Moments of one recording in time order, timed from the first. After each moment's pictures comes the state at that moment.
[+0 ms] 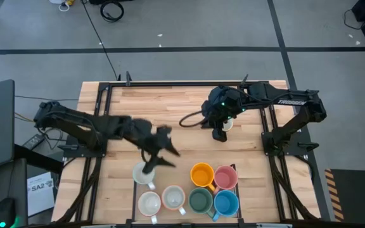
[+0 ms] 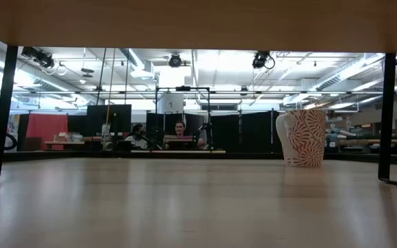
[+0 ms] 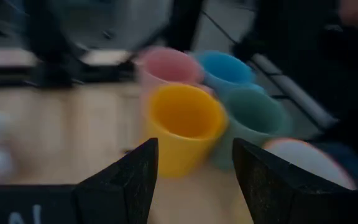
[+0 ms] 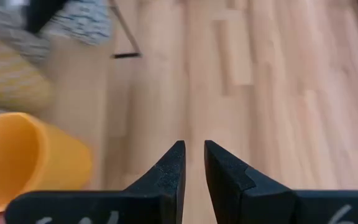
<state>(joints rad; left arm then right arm) -0.21 1.36 1.22 -0.21 0.20 -0.15 -0.01 1.50 1.70 -1.06 -0.12 0.07</state>
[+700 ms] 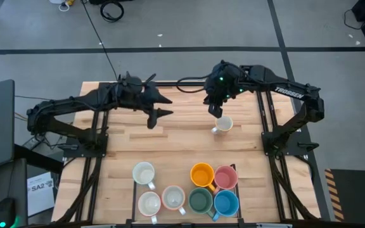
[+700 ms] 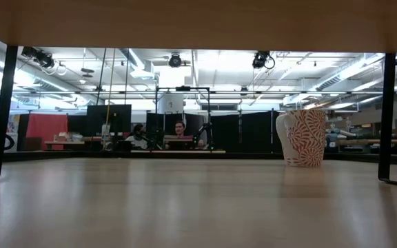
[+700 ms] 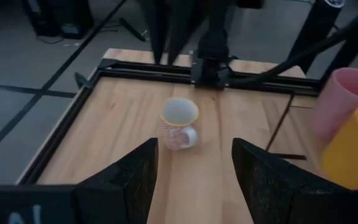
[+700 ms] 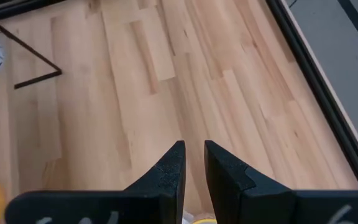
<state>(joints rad) 0.22 1.24 1.22 -0.36 0.12 0.01 -0.27 1.50 1.70 -1.08 -0.09 0.06</state>
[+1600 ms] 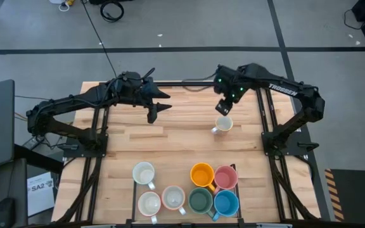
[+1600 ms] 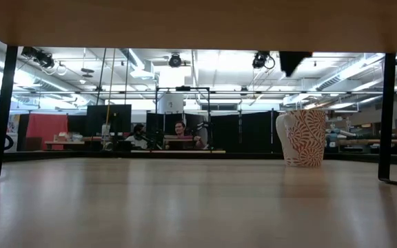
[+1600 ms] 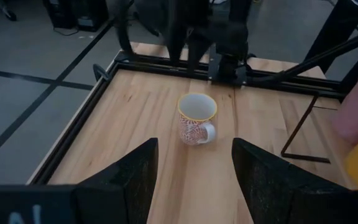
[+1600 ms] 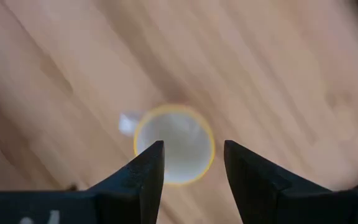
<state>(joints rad) 0.29 1.24 1.22 -0.38 0.12 0.01 -0.42 1.50 1.53 -1.36 -0.08 0.24</state>
